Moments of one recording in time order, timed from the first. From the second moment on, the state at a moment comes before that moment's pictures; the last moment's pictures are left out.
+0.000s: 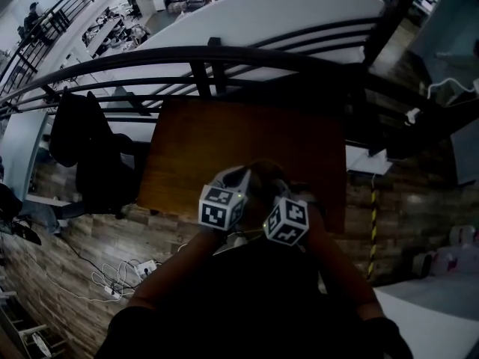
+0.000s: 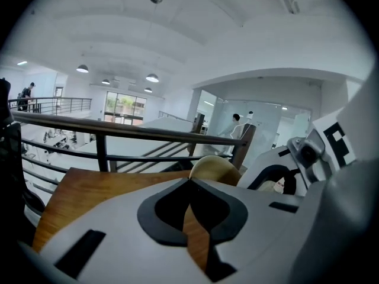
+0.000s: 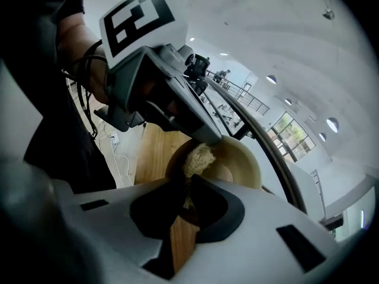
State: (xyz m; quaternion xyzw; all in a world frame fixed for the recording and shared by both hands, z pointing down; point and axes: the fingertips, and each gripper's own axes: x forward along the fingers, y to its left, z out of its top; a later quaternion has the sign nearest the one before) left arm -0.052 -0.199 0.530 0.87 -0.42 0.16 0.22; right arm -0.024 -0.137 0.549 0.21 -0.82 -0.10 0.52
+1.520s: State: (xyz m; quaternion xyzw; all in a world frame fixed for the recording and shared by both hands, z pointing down) left arm -0.051 -0.197 0.498 0.88 -0.39 0.12 0.24; right arm -0.004 -0.157 0.492 0.29 -0.78 -0.18 0.52
